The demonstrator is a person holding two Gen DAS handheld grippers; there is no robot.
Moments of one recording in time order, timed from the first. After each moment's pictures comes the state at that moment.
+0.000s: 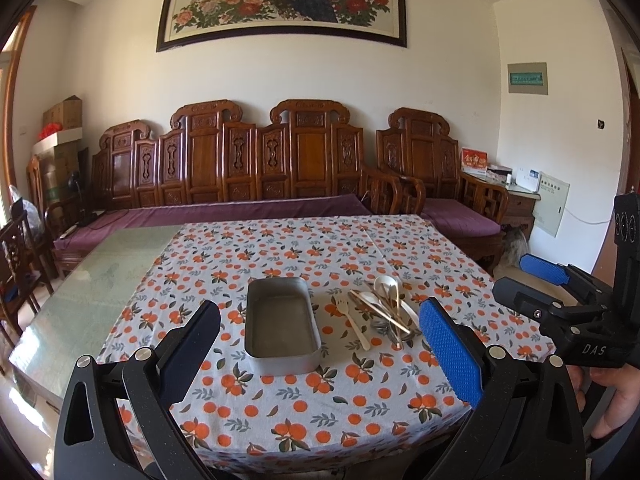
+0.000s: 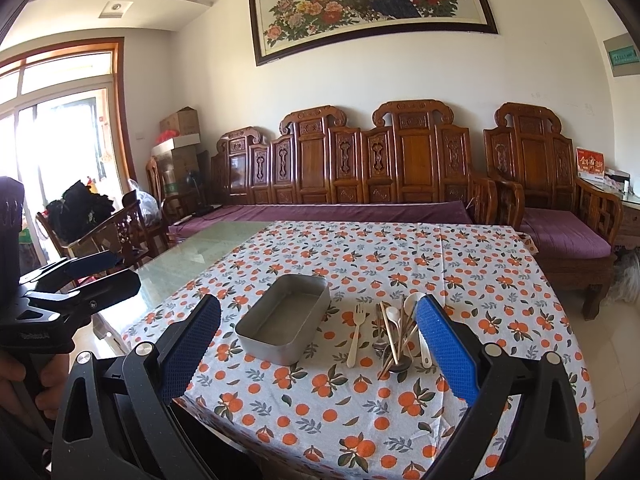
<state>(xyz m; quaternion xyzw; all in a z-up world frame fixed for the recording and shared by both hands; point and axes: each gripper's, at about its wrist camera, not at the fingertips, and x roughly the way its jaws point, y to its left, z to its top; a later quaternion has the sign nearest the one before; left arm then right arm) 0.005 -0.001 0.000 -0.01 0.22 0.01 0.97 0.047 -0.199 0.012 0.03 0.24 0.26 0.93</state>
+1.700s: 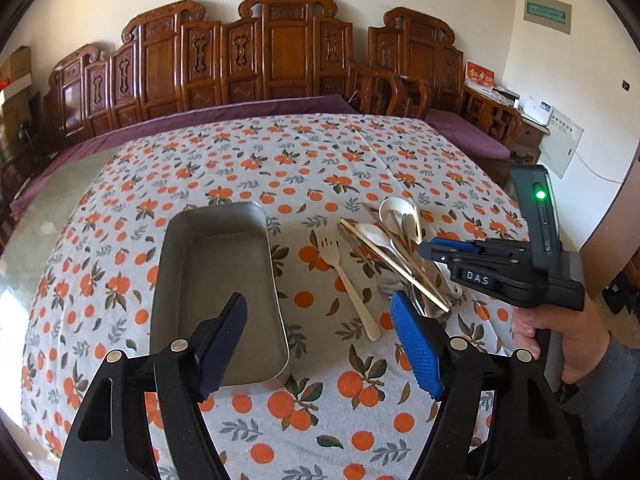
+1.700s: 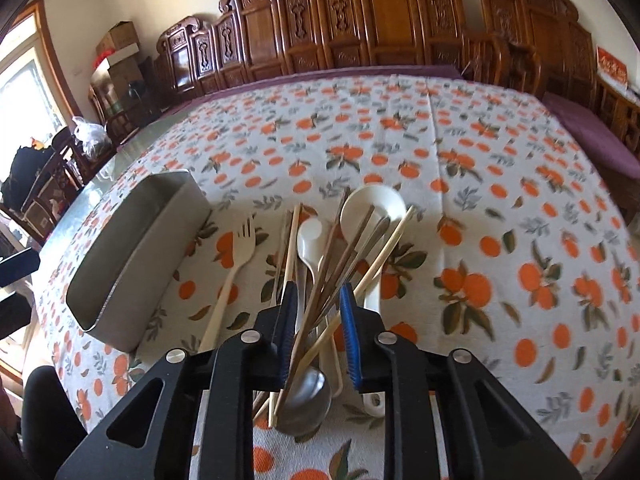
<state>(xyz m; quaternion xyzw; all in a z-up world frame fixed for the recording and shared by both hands) 0.191 -0.013 -0.122 -0.02 0.39 -0.04 0.92 0.295 -0.190 -0.203 0.02 0.47 0.24 0.85</state>
